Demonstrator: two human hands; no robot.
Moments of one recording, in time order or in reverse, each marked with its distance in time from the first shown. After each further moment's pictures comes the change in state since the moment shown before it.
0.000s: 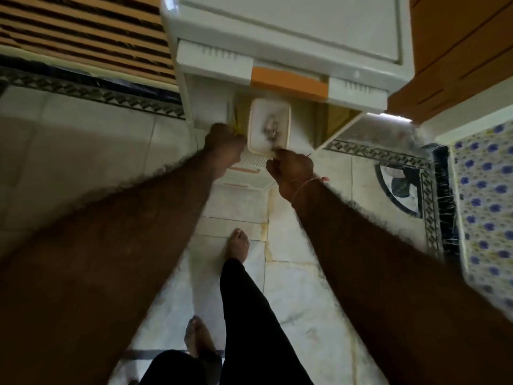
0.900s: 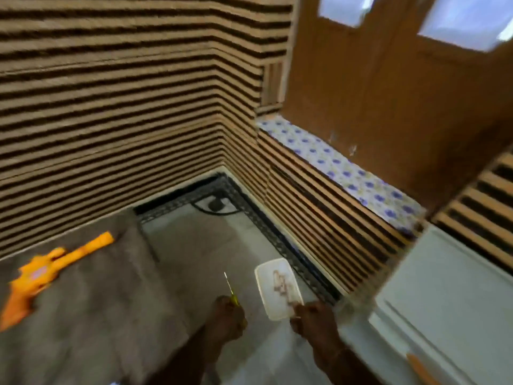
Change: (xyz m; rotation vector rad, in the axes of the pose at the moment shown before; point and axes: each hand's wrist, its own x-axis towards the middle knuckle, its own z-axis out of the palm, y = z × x) left_hand -0.246 -0.031 -0.277 -0.694 0.499 -0.195; right_hand -0.251 -0.044 0.186 -0.776 -0.589 -0.261
